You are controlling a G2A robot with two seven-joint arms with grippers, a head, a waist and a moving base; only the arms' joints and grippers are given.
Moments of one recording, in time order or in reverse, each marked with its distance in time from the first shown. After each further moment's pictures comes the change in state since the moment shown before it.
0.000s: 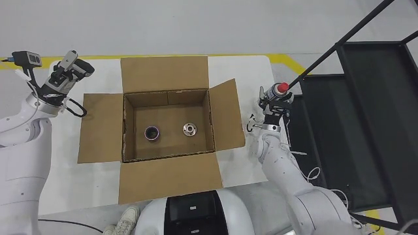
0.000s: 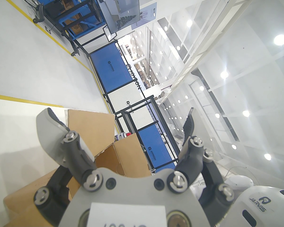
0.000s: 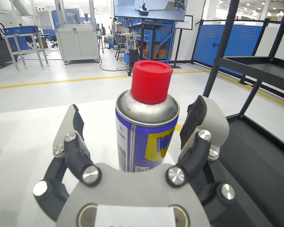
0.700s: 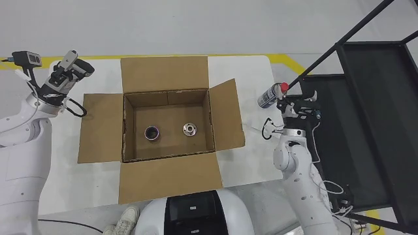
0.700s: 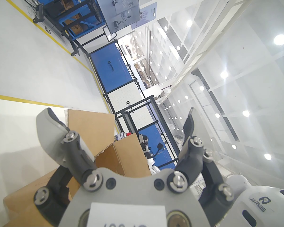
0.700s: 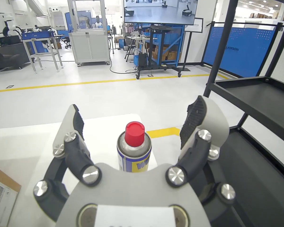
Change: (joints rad) left arm 0.000 0.000 0.000 0.000 0.000 0.000 0.000; right arm -0.525 0.079 0.181 -1.025 -0.118 -0.009 0.563
